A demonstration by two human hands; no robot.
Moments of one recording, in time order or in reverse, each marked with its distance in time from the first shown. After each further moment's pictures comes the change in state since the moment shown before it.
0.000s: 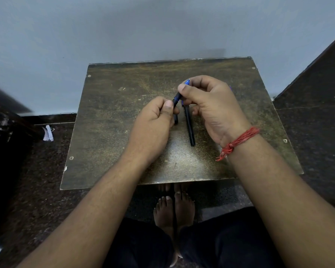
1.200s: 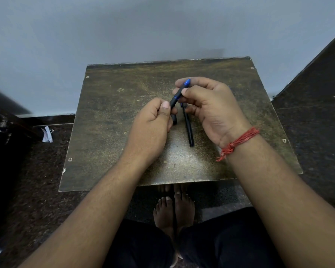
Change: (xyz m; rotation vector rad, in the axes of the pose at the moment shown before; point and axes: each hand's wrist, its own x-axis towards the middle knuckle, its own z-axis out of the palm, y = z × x) left_hand -0.003 0.005 -0.001 0.054 0.019 -0.017; right_hand -0.003 -0.005 -0.002 0.082 -0.036 0.048
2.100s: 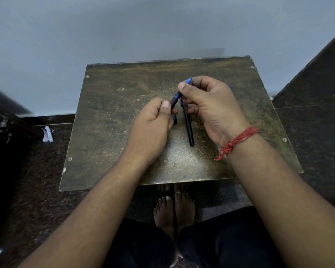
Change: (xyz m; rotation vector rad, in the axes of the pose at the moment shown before) left_hand 0.001 -0.005 0.001 -0.010 -0.007 0.012; right_hand 0.002 0.005 0.002 -0.071 0.062 -0.013
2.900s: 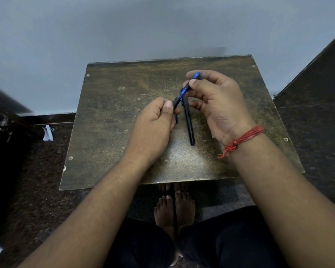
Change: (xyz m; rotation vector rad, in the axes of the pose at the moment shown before) left_hand -0.002 0.002 0.002 -0.010 -0.014 0.005; right_hand -0.003 -0.009 -0.002 0.149 0.043 -0.007
